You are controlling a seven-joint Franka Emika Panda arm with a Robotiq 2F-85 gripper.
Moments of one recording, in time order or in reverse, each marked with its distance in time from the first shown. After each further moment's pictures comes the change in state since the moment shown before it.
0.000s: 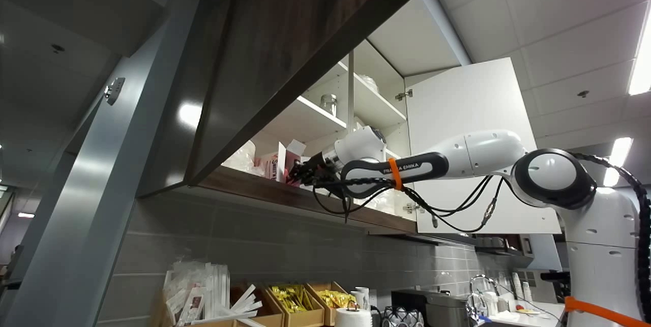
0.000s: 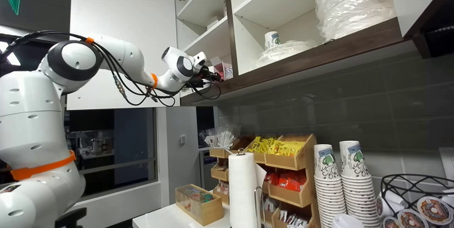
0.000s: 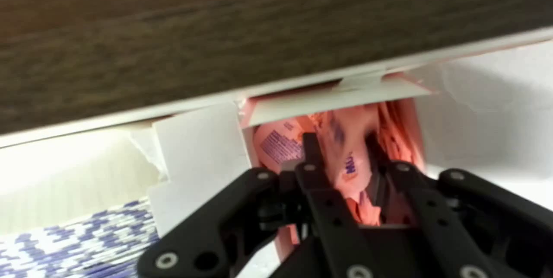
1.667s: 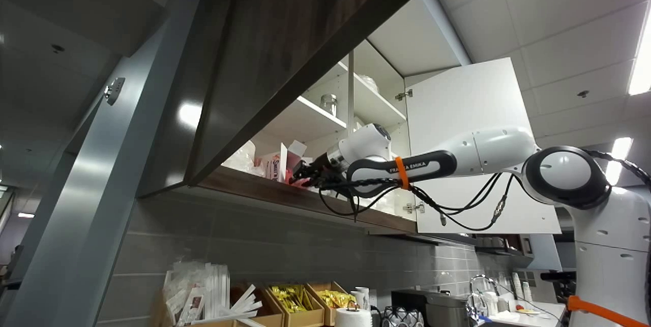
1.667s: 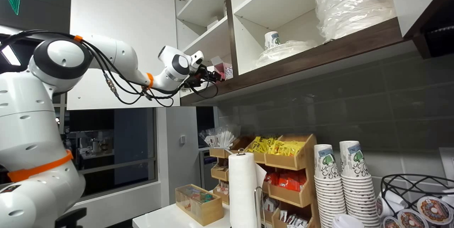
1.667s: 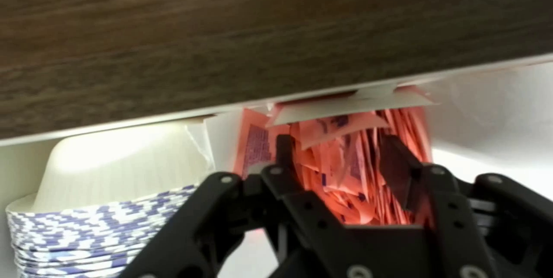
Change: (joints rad) arm 0.003 -0.072 -0.029 -0.056 0.000 -0.046 -0.001
